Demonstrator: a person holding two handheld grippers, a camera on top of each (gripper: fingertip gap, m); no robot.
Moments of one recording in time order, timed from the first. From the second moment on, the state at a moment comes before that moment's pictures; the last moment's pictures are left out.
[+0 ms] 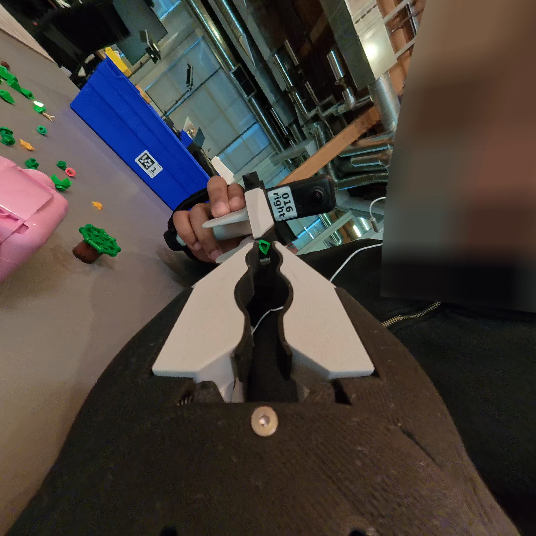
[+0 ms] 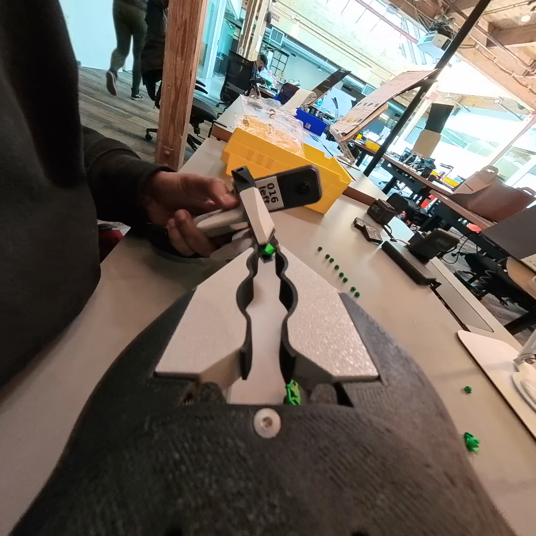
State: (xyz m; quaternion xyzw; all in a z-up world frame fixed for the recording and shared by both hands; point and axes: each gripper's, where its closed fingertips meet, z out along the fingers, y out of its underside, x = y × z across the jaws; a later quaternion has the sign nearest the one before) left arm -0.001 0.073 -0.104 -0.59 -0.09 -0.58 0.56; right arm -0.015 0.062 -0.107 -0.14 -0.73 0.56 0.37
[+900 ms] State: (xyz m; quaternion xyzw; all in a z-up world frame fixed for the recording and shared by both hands) left arm -0.009 0.082 -0.103 -0.58 -0.12 -0.53 0.61; right arm -0.020 0.071 -0.105 -0.16 -0.73 0.55 0.38
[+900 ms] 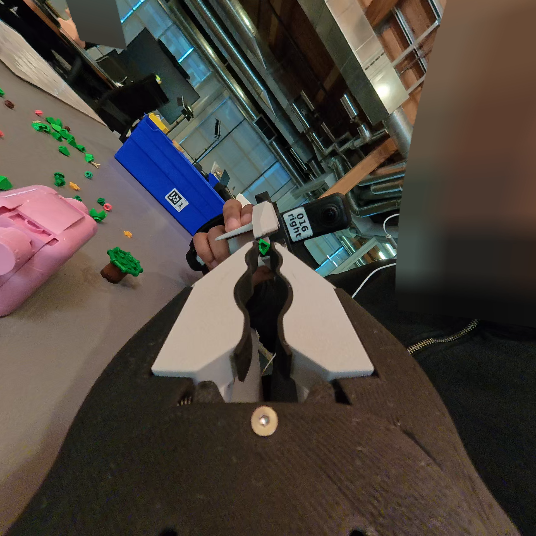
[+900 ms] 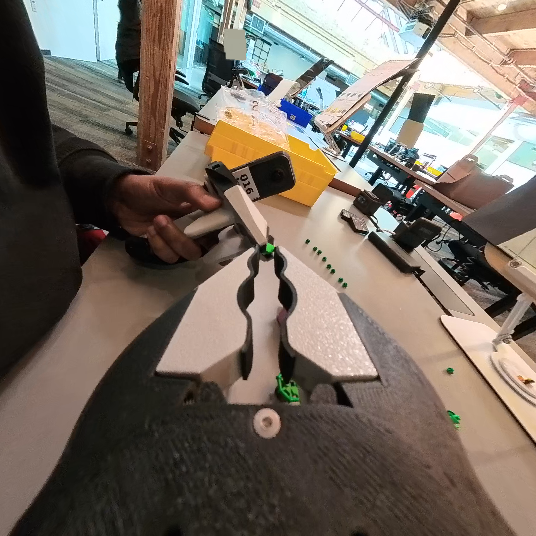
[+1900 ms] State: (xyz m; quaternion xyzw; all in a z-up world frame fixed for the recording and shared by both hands) left arm -0.050 0.118 -0.076 -0.72 0.03 -0.29 0.63; right arm -0.022 0.127 -0.059 -0.28 -0.58 0.73 0.23
